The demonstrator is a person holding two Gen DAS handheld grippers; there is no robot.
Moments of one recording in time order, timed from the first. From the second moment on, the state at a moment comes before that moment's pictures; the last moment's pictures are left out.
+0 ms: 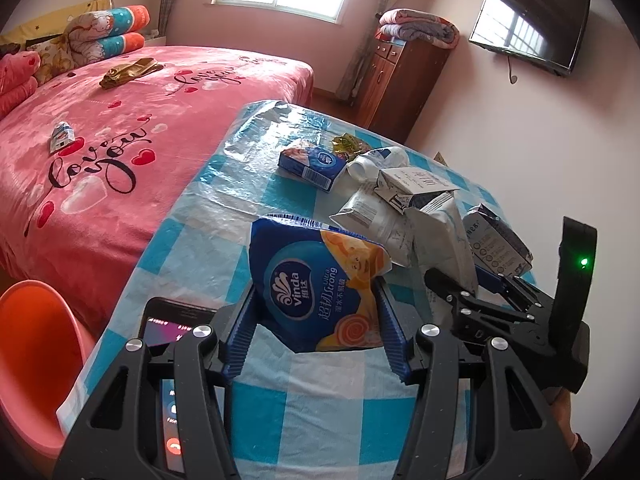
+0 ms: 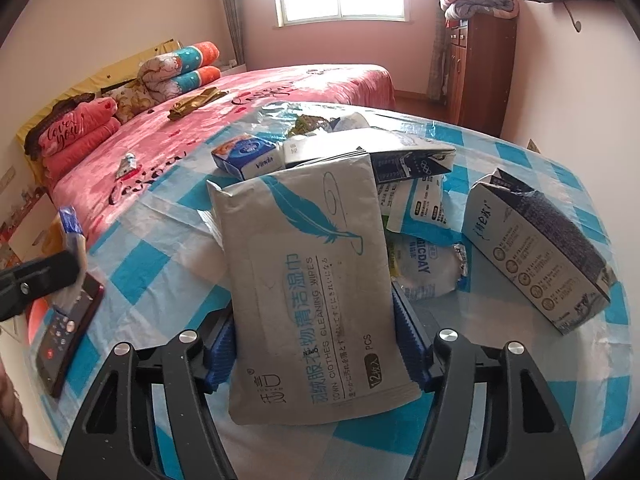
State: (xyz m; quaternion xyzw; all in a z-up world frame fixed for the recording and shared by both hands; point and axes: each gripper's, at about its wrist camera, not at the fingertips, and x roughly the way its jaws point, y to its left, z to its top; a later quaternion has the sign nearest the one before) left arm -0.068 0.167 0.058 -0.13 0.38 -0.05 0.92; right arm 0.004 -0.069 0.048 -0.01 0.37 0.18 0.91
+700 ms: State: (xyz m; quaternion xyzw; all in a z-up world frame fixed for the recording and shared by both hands) left arm -0.157 0.293 0.082 -0.16 0.31 0.07 0.93; right arm -0.042 0.082 0.151 0.00 0.36 0.39 0.85
